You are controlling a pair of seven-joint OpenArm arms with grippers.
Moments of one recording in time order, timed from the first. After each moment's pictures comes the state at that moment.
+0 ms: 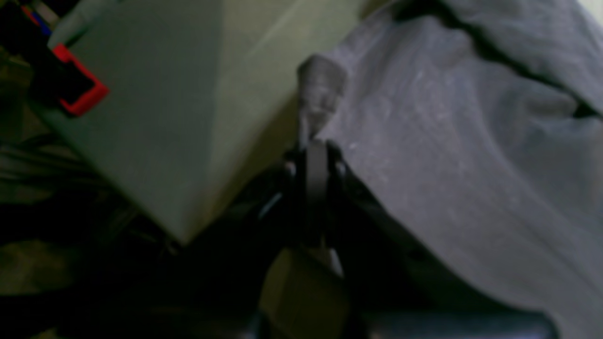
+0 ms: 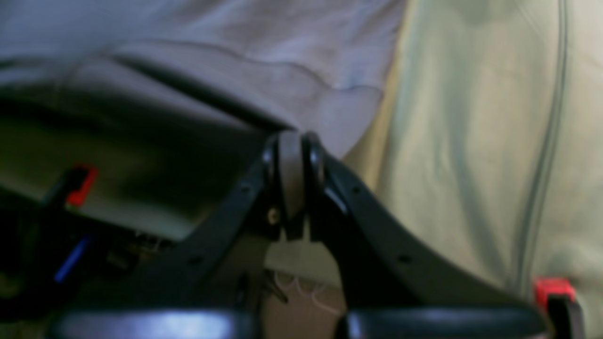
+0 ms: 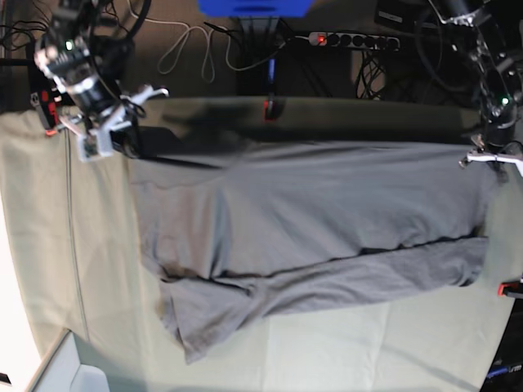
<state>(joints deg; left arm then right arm) 12.1 -7.7 -36.1 86.0 -17.3 -0.4 26.3 -29.1 -5.8 25.8 110.1 2.1 39.2 -23.7</state>
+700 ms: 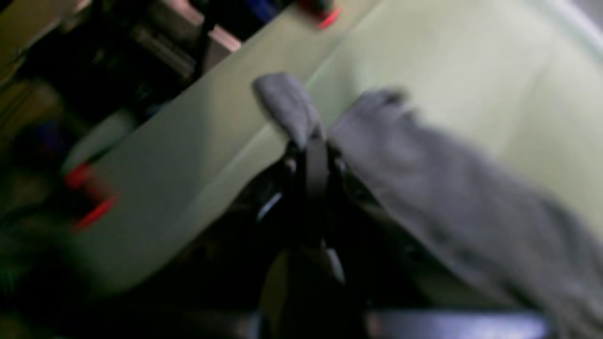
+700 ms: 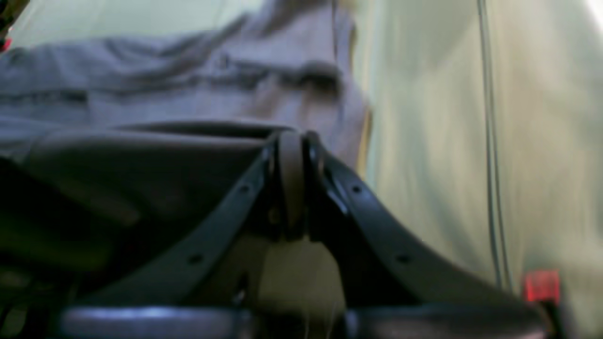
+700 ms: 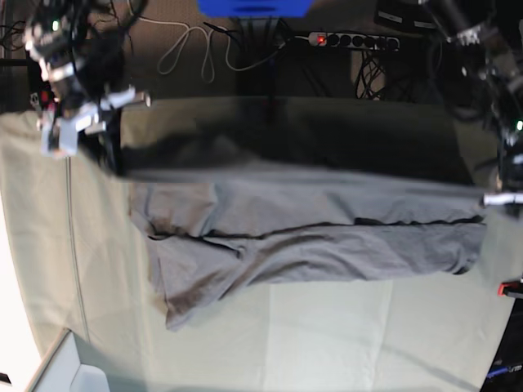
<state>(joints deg) 5.2 -7.8 -35.1 93.8 -16.7 -0.3 26.5 -28.4 -8.1 30.4 113.8 12.1 39.5 -19.6</state>
